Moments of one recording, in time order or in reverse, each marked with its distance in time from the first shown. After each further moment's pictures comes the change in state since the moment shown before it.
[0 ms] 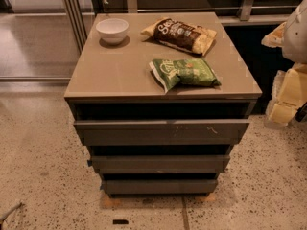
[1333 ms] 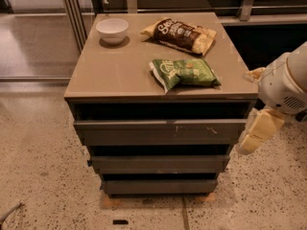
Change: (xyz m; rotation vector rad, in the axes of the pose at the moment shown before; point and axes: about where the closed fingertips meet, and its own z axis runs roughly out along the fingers) arm 0.003 0.018 0.087 -0.020 -0.167 0.052
